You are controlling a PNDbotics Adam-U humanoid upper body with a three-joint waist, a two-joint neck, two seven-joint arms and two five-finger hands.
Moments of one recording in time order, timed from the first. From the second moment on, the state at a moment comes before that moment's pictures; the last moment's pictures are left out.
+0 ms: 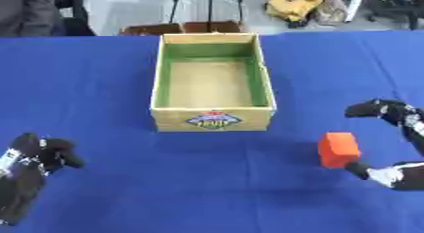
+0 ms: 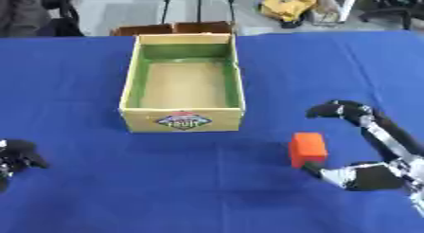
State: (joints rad) left arm -0.12 0.34 0.00 -1.72 0.27 -0.10 -0.37; right arm -0.06 -0.78 0.09 -1.87 0.07 -0.34 0.09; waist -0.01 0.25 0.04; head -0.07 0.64
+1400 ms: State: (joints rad) left arm -0.13 0.34 -0.02 -1.72 0.27 -0.10 -0.38; right arm -0.15 -0.98 0.16 -1.58 0.17 -0.47 0.15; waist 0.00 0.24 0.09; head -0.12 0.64
